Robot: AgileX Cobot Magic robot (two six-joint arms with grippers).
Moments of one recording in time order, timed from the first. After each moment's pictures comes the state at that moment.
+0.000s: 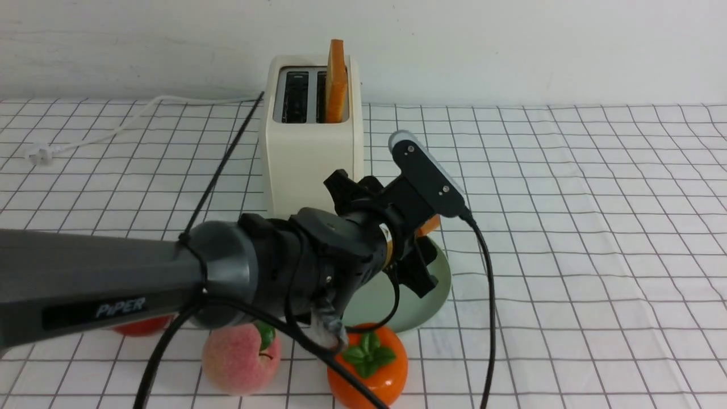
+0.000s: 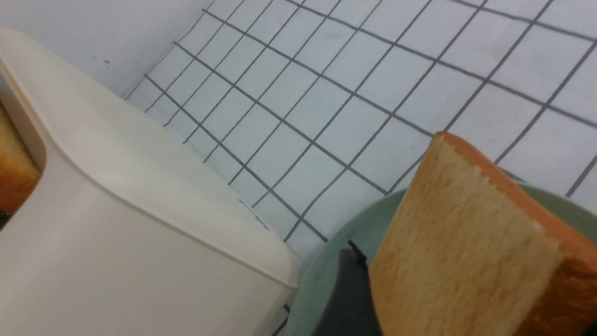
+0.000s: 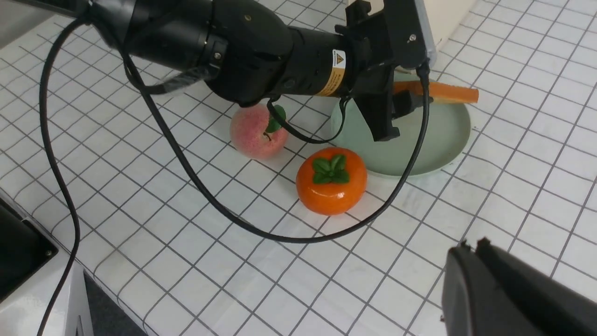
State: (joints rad) right arm 0.03 0.55 -1.07 0.65 1.27 -0.44; left arm -0.77 1.84 -1.17 1.61 0.25 -1.27
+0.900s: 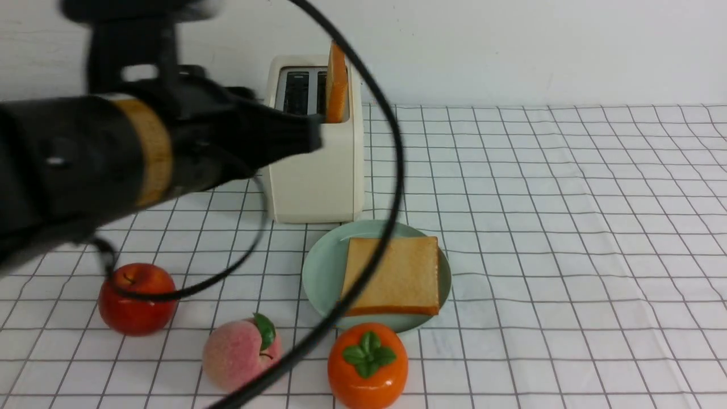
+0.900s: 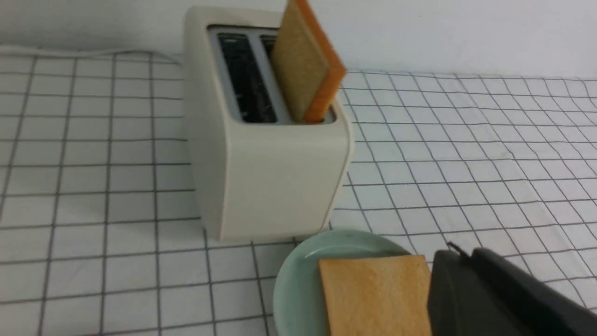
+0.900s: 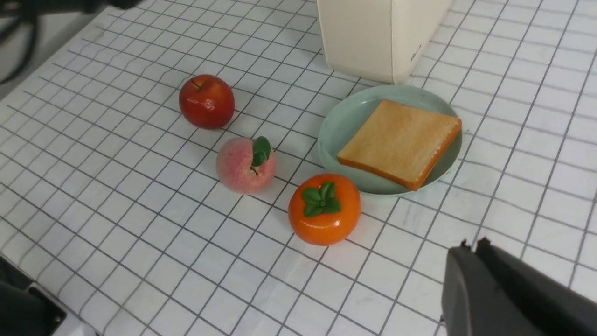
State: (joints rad) right arm 0.03 0.71 -1.07 0.67 1.16 -0.36; left arm -0.77 1.09 -1.01 0.78 0.54 -1.15
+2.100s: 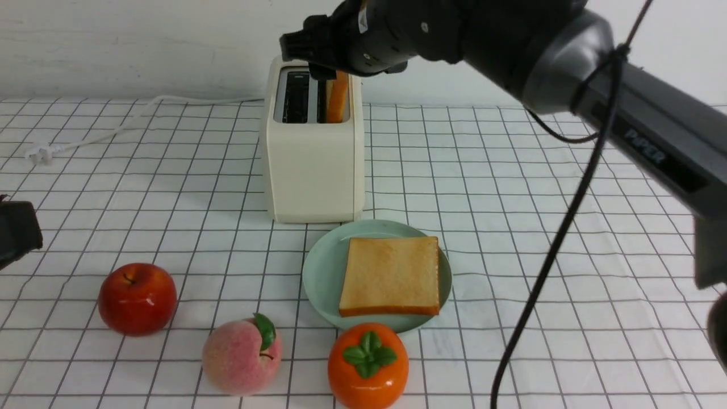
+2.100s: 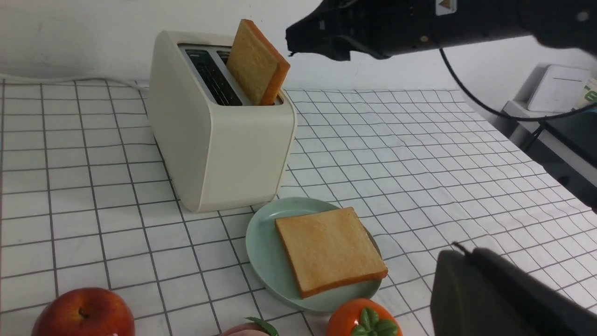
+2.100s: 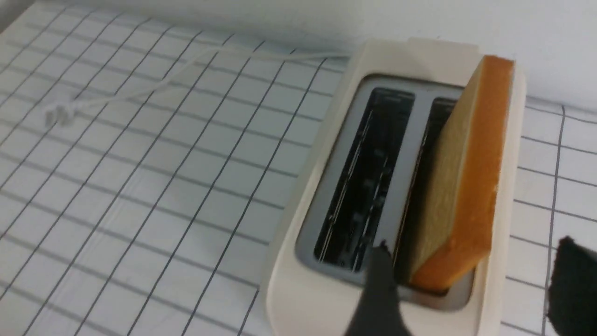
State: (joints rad) right arm 0.62 2.17 -2.26 -0.23 0.69 0.51; left arm -0.77 0.48 -0.77 0.39 0.61 -0.68
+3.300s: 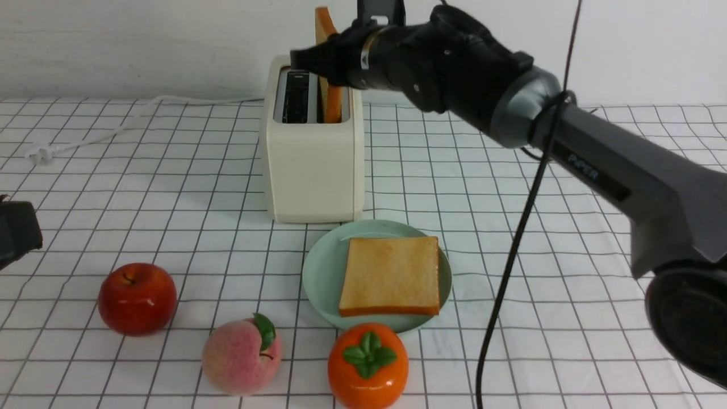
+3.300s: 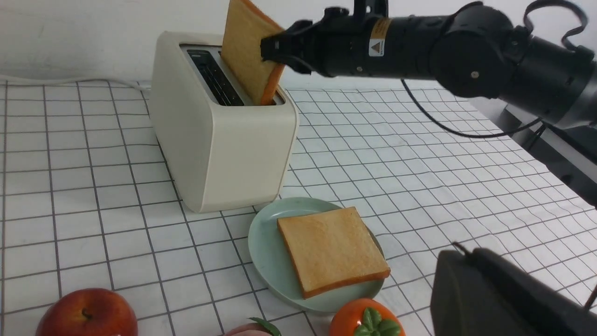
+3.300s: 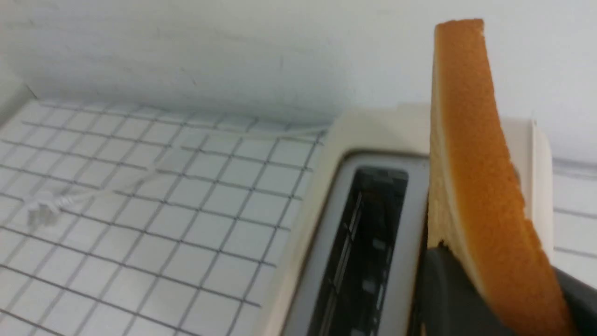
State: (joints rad) right arm 0.58 2.26 -2.27 -0.26 0.40 0.56; left arm -0.77 0.48 -0.77 0.40 0.61 -0.67
